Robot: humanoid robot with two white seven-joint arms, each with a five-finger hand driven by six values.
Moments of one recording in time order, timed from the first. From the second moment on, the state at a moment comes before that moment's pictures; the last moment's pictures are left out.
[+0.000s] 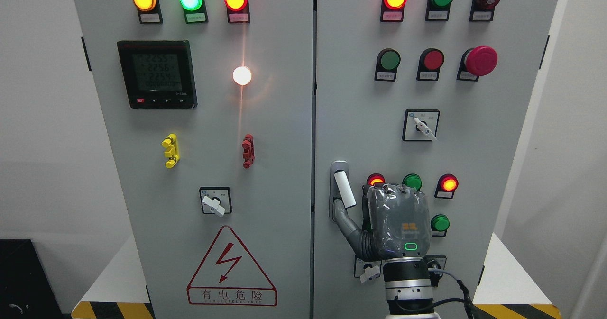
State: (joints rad) left arm 0.00 -0.10 -0.13 -0.05 0.16 -0.10 -0.06; right arm -0.46 0.13 0.25 -1.72 1.42 0.20 -0.16
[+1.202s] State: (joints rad) left arm 0.00 -0.10 -0.13 -0.05 0.16 -0.10 -0.06; right arm -0.46 0.12 0.23 -1.72 1.42 0.20 -0.16
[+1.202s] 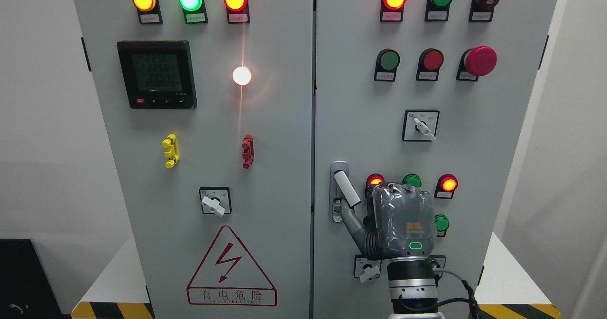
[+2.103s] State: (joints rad) left arm 0.00 -0.10 -0.13 -0.05 0.16 -0.10 -0.06; right arm -0.46 0.12 0.23 -1.73 1.42 0.20 -0.16
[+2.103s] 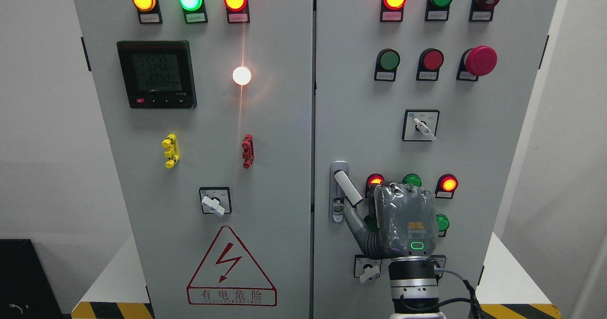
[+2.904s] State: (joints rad) left arm 0.00 -0.10 -0.13 -0.05 0.16 -0.11 -0.06; right arm -0.46 0.12 0.23 -1.73 1.42 0.20 -0.16
